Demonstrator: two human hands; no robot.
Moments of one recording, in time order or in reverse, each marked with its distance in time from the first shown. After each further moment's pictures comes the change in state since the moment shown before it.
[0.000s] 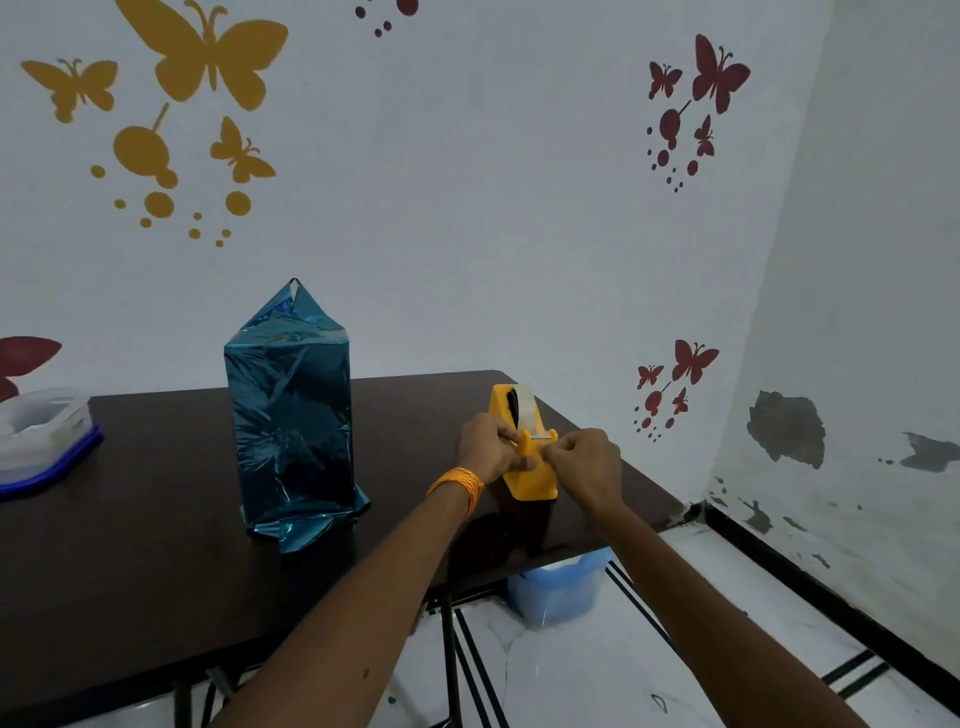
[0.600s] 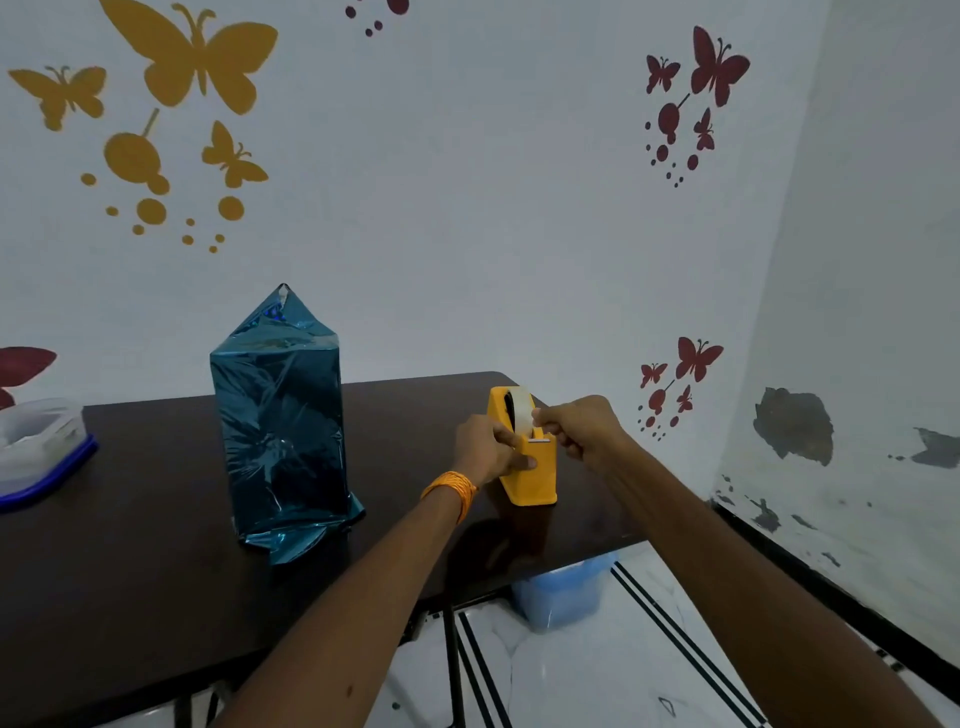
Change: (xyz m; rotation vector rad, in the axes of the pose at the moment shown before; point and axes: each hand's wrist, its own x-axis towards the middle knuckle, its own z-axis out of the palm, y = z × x) left_hand -0.004 0.008 -0.006 -0.088 -0.011 -0.044; right_hand 0.053 -0.028 -0.012 0.223 -0.192 0.292
